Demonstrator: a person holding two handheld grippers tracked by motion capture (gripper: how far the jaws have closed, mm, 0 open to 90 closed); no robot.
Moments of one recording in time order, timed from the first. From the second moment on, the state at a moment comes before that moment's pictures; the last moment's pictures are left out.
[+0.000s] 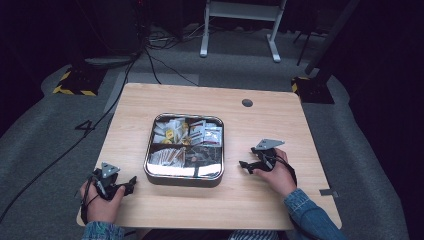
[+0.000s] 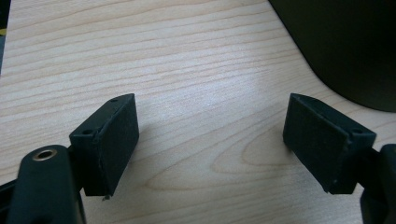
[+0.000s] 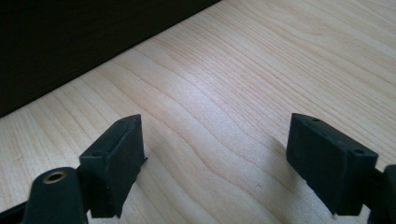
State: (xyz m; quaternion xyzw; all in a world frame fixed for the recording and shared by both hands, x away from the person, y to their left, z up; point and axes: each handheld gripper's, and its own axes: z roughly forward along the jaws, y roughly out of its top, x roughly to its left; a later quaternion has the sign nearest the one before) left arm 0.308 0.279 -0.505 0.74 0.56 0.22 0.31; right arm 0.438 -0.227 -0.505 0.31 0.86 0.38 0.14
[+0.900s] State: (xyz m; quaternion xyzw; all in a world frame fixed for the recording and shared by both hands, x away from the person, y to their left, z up) left arm 0.310 0.277 -0.505 0.74 0.56 0.22 0.31; right arm 0.433 -0.174 -0.437 0.26 0.85 0.45 0.09
